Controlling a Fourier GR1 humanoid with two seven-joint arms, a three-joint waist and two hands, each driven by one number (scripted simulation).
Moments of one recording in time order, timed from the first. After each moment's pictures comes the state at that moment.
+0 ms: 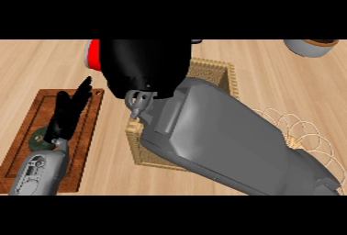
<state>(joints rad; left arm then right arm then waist) -0.27 0.22 0.05 -1.31 -0.12 -0.01 0.21 -1.28 -0.02 0.44 -1.41 0.85 0.21 1.18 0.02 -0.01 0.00</state>
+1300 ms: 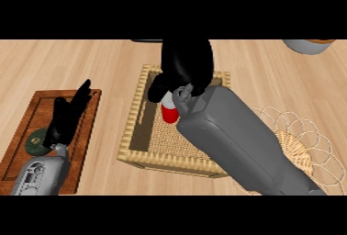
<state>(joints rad) -0.22 0.20 0.05 -1.37 -0.13 0.00 0.22 -1.03 -0.01 0.39 -1.34 0.76 0.04 1.07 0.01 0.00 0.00</state>
